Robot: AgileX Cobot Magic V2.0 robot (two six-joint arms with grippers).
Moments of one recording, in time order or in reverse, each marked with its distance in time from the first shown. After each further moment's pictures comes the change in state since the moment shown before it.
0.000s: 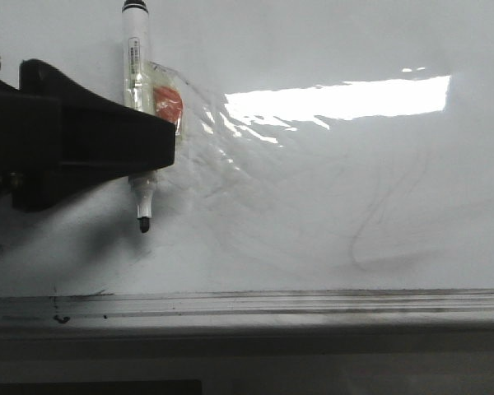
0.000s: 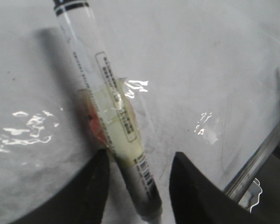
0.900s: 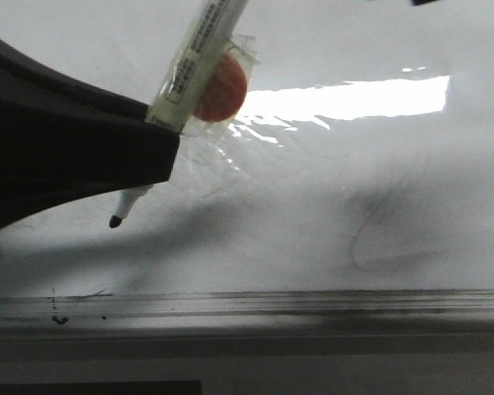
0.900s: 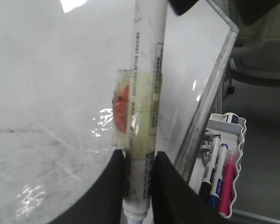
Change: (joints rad) left arm -0.002 -0.133 0.000 0.517 0.058 0.063; right arm 1.012 0.556 -0.506 -0.032 0.163 -0.055
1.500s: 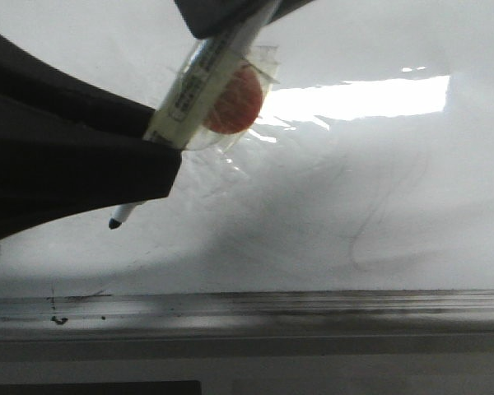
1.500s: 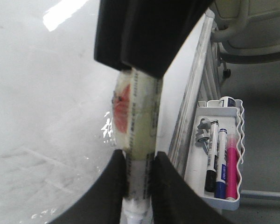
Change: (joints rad) left arm 0.000 -0.014 0.000 0.121 0.000 0.065; right arm 0.054 0.194 -0.125 0.028 0.022 -0.001
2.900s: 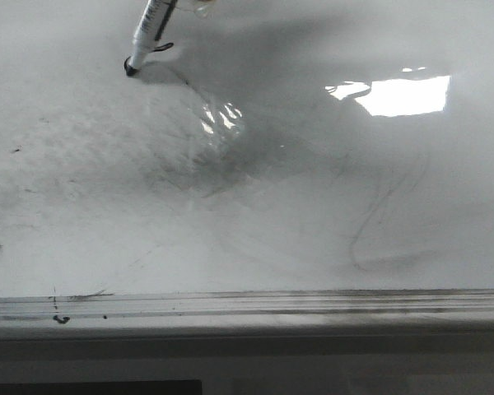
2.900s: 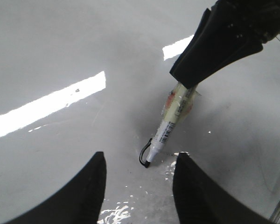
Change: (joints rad) left arm 0.175 -0.510 0.008 -0.308 0.312 0.002; right arm -0.220 0.224 -0.337 0.019 0.109 0.052
